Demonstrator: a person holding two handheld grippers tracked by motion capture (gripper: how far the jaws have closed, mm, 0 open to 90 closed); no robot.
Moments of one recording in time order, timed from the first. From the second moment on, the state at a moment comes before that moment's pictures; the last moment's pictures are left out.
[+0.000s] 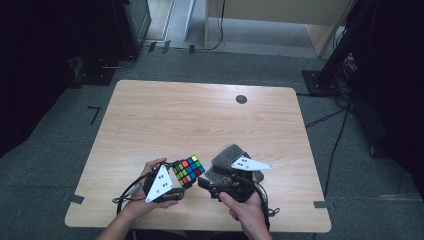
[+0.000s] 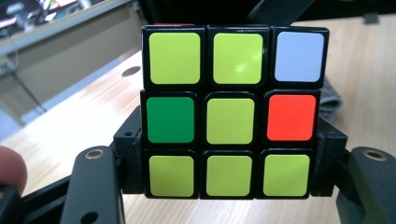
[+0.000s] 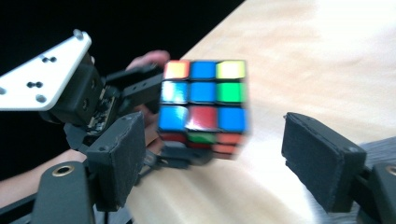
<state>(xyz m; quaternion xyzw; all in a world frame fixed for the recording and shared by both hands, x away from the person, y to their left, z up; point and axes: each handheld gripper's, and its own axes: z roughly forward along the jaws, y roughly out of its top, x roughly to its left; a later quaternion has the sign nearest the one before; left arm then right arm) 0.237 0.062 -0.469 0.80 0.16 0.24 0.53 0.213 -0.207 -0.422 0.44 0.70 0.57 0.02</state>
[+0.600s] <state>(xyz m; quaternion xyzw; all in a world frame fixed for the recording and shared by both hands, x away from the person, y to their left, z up) 0.245 0.074 -0.472 0.79 0.20 0.21 0.54 0.243 -0.233 -0.494 0.53 0.74 0.37 0.20</state>
